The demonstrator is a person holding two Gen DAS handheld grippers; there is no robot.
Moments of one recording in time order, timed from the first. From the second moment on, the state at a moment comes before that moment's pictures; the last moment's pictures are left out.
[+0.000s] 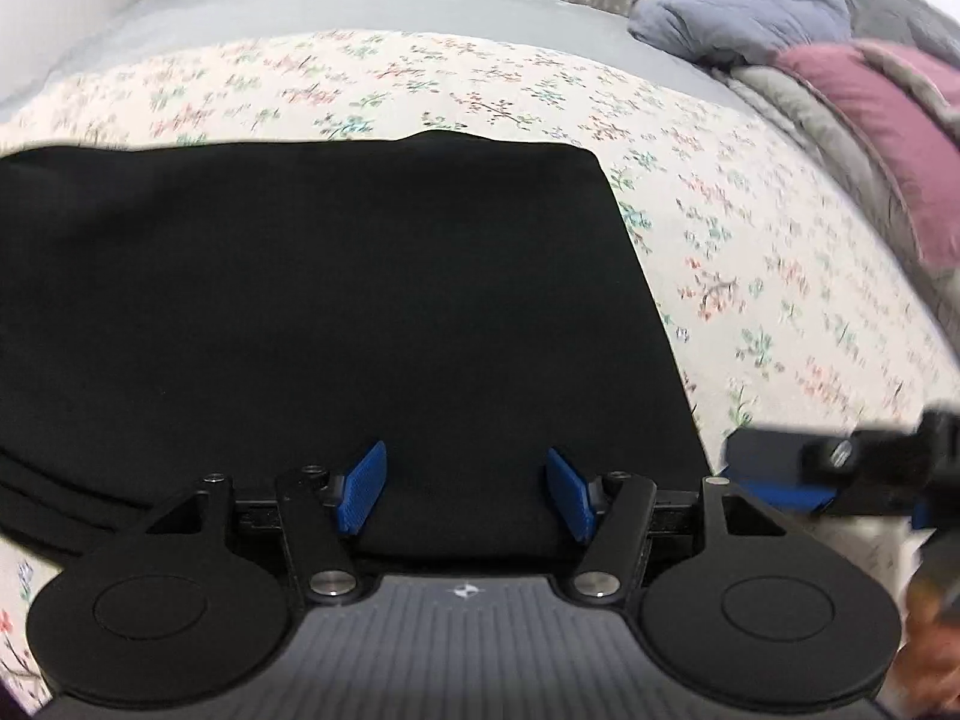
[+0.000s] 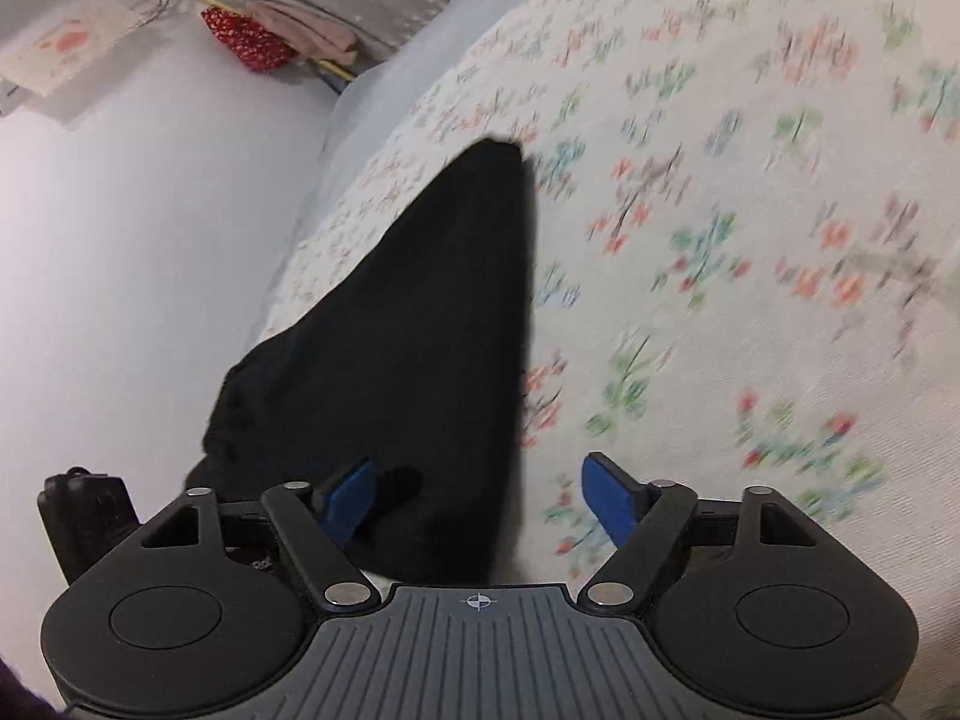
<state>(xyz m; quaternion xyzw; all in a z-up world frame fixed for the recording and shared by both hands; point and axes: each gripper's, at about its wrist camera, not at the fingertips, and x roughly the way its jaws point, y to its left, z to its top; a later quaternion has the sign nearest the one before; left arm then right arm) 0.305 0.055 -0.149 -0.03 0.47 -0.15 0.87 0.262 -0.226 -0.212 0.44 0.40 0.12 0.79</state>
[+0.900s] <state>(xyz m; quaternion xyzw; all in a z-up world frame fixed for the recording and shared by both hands) 0.317 0.062 -0.151 -0.11 0.49 -0.15 0.86 0.257 -0.194 -0.243 0.51 0.36 0.11 0.77</state>
